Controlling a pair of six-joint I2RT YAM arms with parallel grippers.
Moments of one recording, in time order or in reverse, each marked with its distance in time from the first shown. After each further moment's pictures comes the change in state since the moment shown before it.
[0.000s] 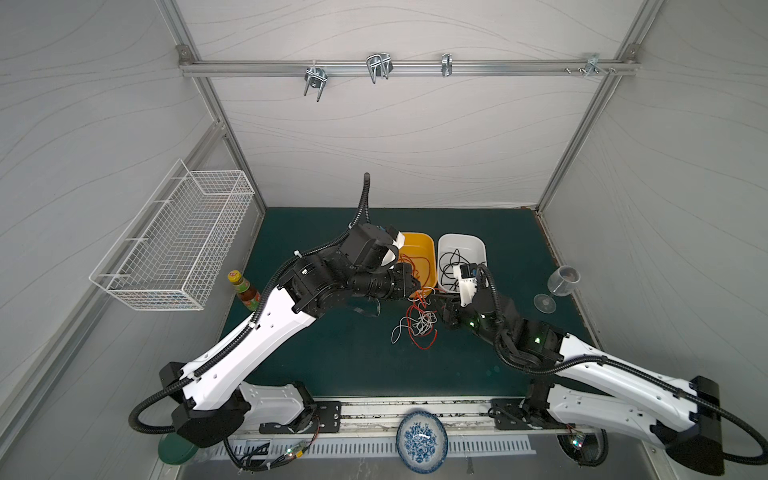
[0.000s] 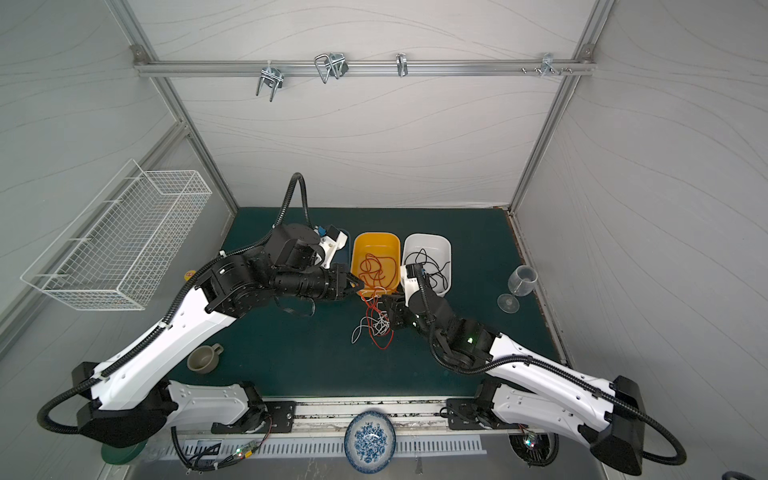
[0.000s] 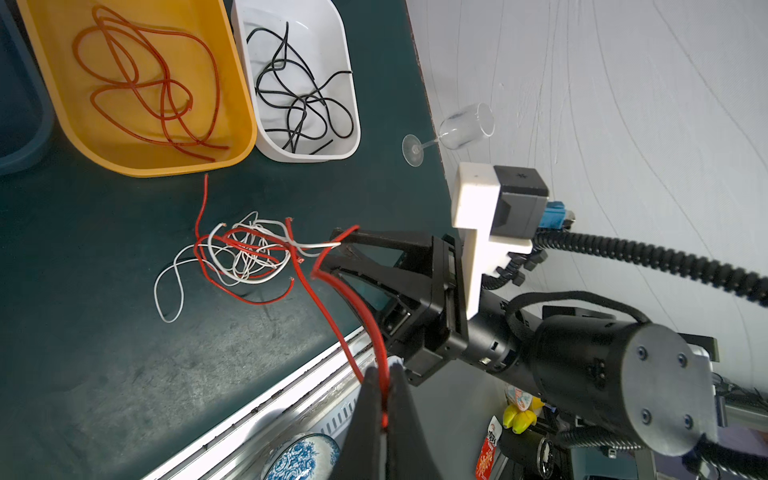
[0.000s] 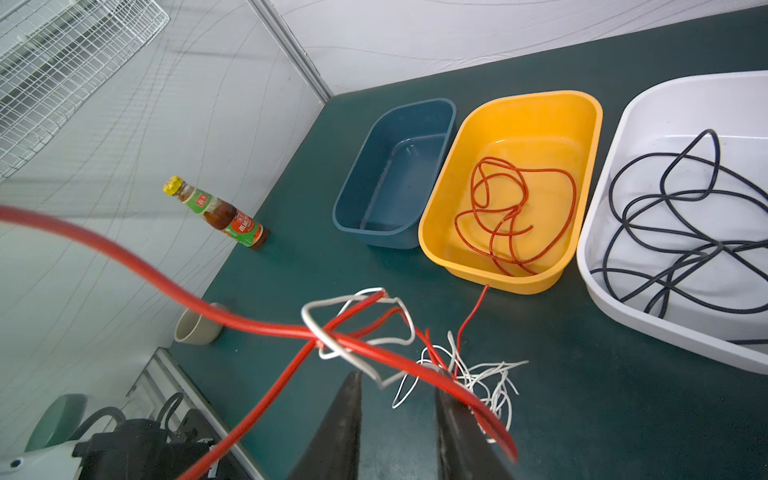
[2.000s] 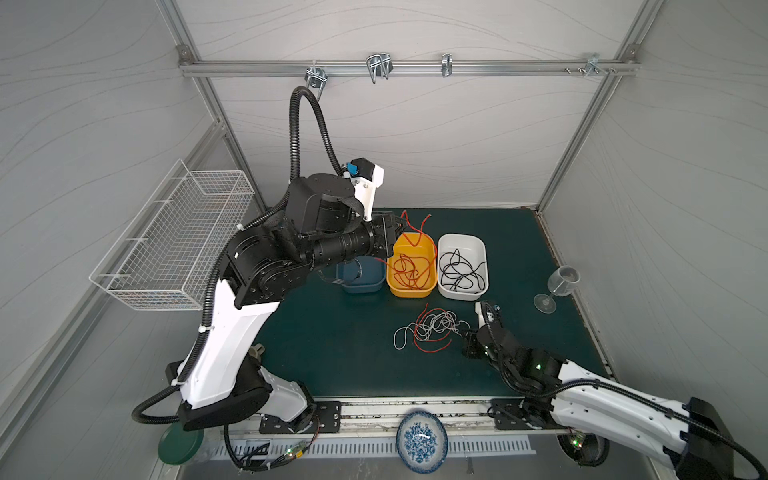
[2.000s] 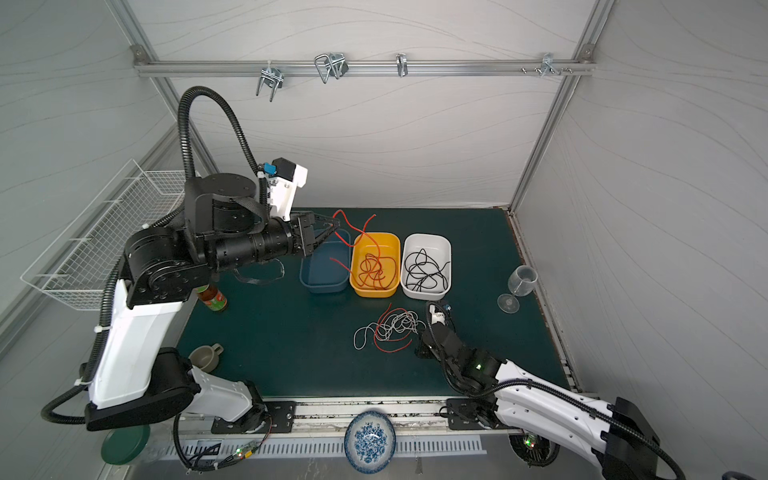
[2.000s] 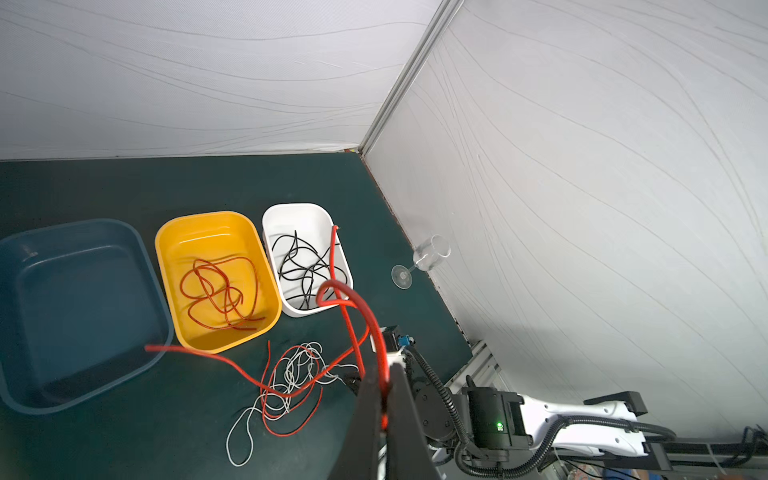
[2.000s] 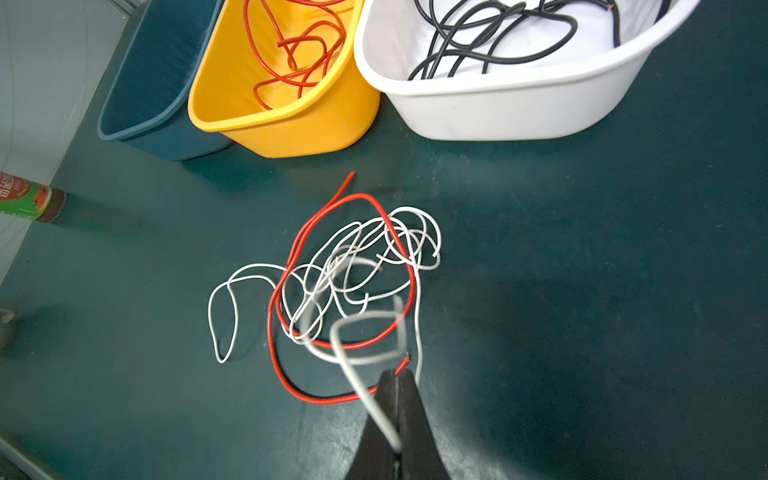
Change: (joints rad) left arm 0.006 0.179 0.699 -0.224 -0.272 0.272; right arm -0.059 -0.209 -0.440 -0.077 0.078 0.180
